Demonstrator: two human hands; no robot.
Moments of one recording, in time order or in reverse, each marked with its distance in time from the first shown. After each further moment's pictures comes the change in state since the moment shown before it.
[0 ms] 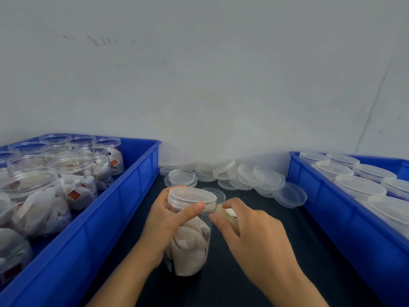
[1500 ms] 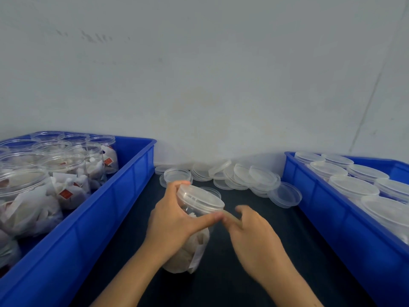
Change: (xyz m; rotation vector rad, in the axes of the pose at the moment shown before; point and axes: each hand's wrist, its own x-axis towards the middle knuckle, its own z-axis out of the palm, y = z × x) left_hand 0.000 0.007 0.019 0.409 0.045 0.085; right_hand 0.006 0.012 0.011 0.245 -0.118 0.297
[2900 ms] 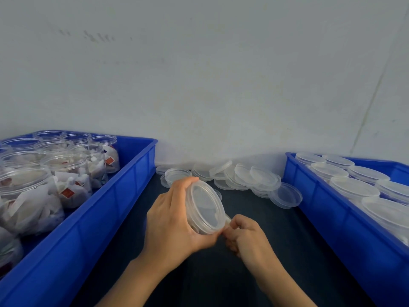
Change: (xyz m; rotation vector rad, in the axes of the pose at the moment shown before) left_hand -0.018 0.015 -0.003 0.461 0.182 0.463; right_hand 0.016 0.020 0.022 0.592 -0.133 0.143
